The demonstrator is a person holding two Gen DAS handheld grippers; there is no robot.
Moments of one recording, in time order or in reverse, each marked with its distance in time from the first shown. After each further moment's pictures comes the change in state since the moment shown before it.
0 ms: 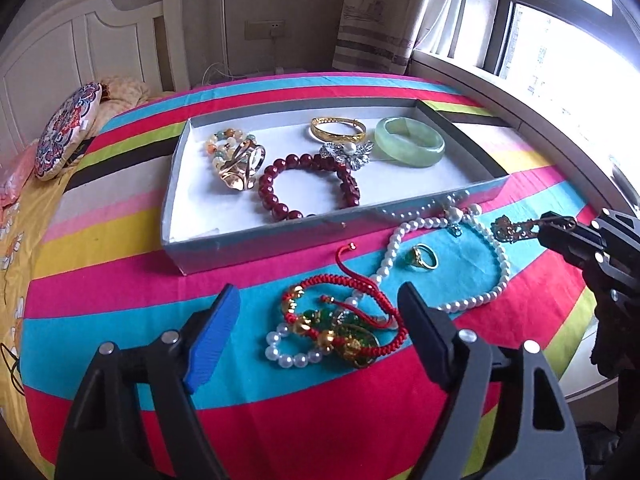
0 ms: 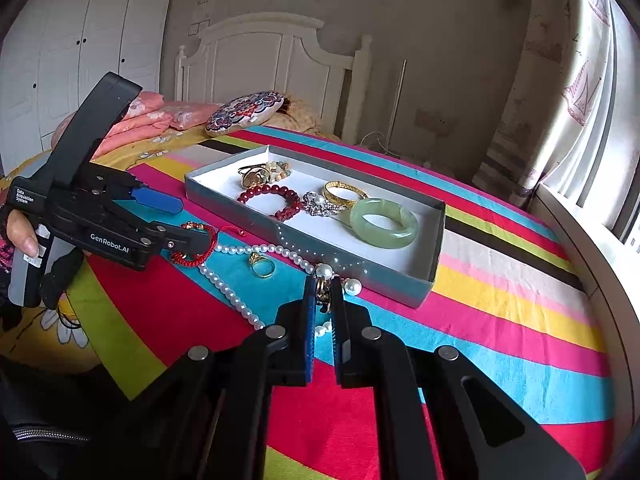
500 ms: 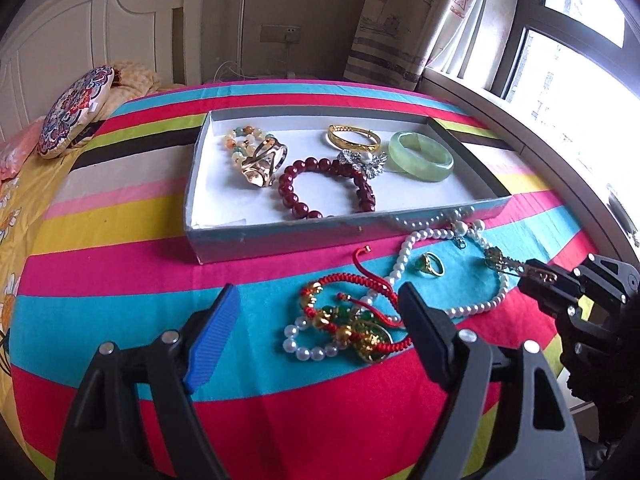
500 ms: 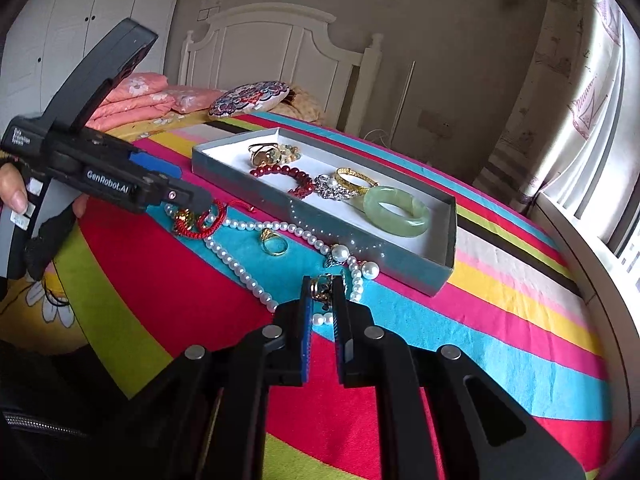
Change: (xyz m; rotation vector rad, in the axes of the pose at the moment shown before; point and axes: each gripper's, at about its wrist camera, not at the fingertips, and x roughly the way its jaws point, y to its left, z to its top) left arm -0.009 0.020 -0.005 -0.087 -0.033 -0.036; right arm 0.010 0.026 -0.017 -0.100 0.023 -0.043
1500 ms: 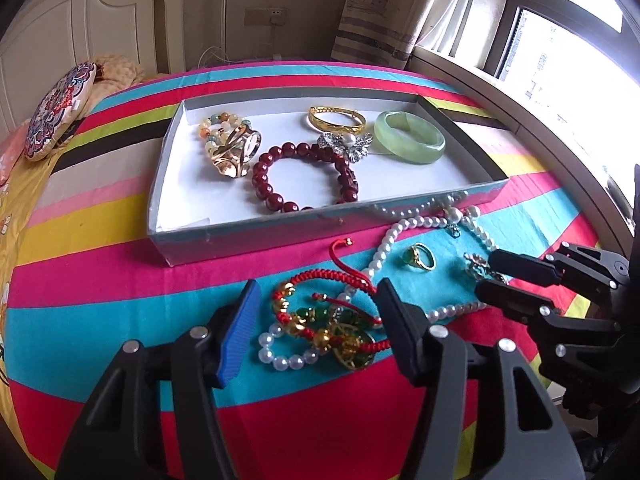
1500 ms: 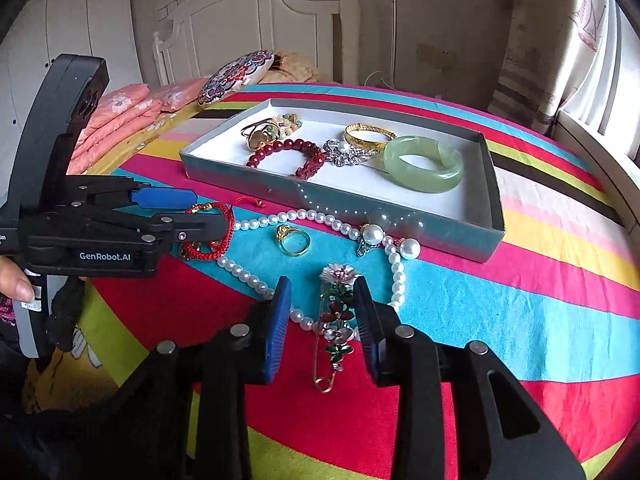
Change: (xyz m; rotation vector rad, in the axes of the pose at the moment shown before) left arm 0.017 -0.013 0.008 0.036 0.076 -0.022; right arm 0.035 -0.010 0.022 0.268 0.186 0.123
